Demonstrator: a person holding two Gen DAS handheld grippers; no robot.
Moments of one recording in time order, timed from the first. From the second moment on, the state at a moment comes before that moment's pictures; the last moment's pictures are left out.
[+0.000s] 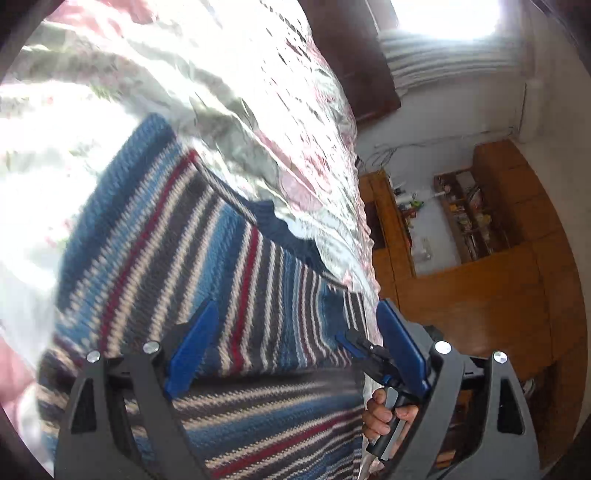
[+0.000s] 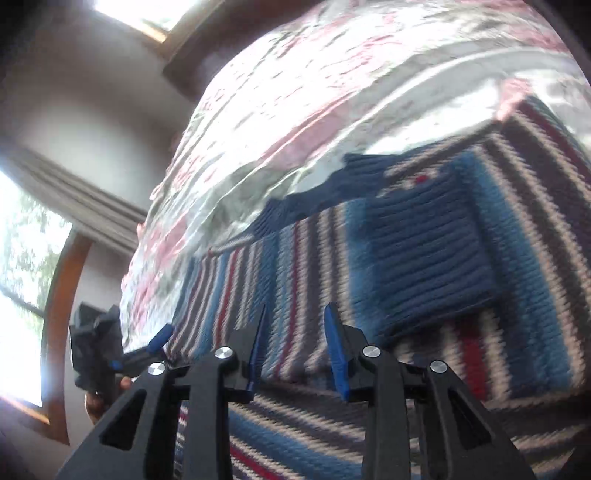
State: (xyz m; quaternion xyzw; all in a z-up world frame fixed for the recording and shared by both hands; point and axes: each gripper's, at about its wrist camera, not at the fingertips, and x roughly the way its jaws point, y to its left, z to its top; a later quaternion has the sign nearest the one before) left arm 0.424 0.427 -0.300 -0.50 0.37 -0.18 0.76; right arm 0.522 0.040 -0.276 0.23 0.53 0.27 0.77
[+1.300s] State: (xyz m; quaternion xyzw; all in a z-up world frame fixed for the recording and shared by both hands) left arm 0.382 0.447 -0.280 -0.44 0.45 -0.12 0.77; right arm 0.466 -0.158 -0.250 0.35 0.49 0.23 0.77
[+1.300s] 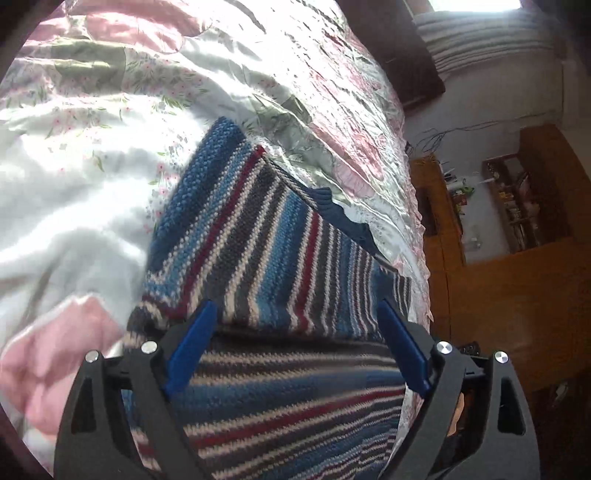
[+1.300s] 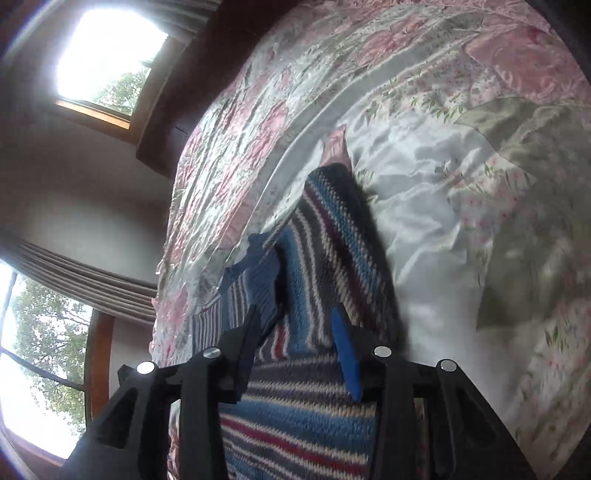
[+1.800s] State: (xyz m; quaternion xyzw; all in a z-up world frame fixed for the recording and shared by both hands) left arm 0.081 0.396 -0.302 -0.49 0.48 -0.12 0.72; right arm 0.142 -0.194 -0.298 0.40 0.57 0.19 0.69
